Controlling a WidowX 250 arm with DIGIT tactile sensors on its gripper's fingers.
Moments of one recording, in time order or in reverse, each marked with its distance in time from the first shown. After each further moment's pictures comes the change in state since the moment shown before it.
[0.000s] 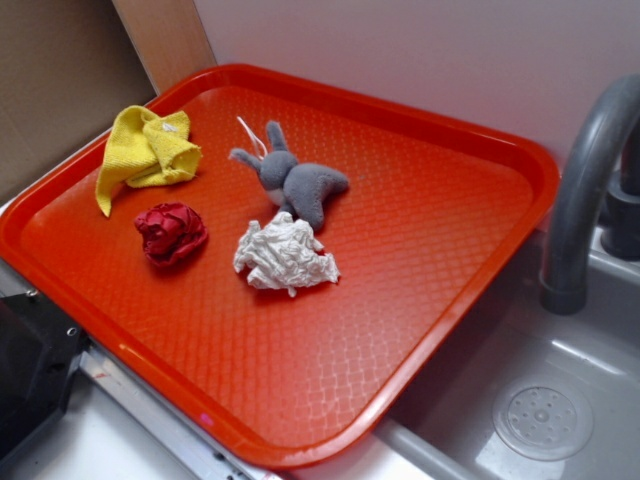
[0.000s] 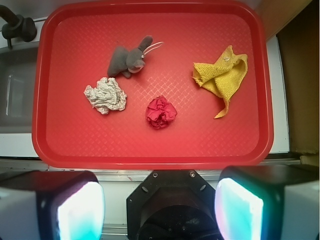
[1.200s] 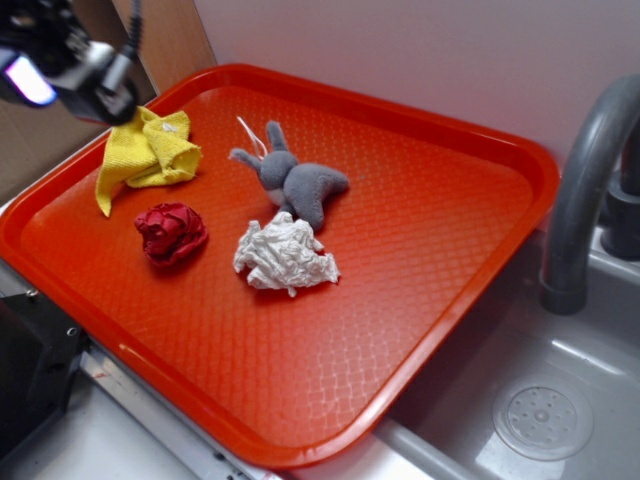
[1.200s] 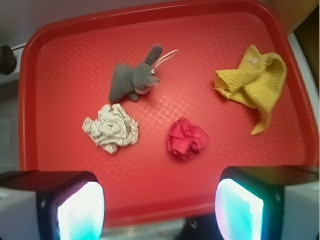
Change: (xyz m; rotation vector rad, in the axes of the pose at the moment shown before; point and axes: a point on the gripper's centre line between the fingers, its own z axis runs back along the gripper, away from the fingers) arm 0.034 -0.041 -0.077 0.015 -0.098 0.158
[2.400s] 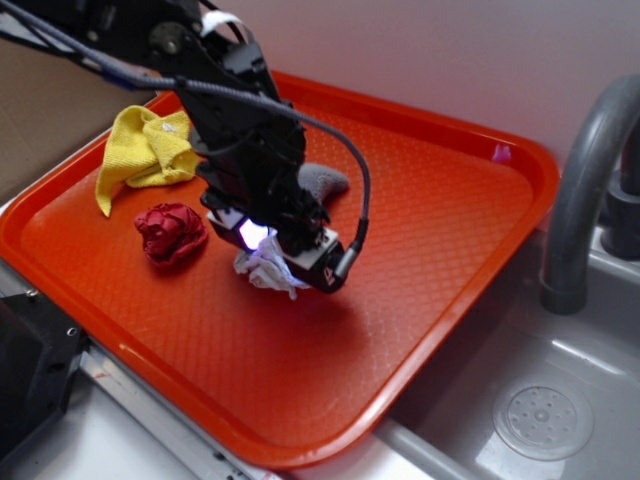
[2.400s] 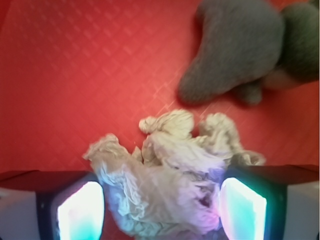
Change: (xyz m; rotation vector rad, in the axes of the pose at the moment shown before) arm 0.011 -0.062 -0.138 -0.014 0.092 -0.126
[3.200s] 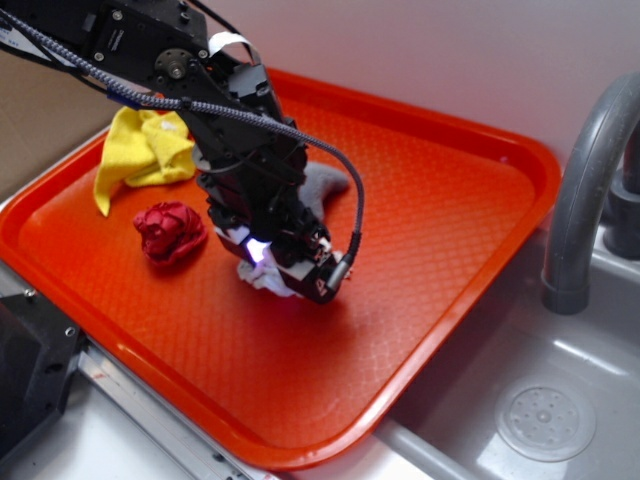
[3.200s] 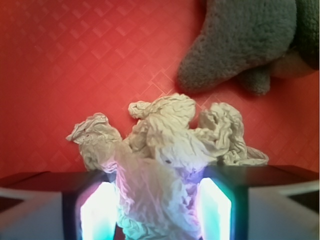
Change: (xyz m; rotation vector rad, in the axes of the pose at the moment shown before) arm -0.001 0.002 -0.004 0.030 -0.019 -0.010
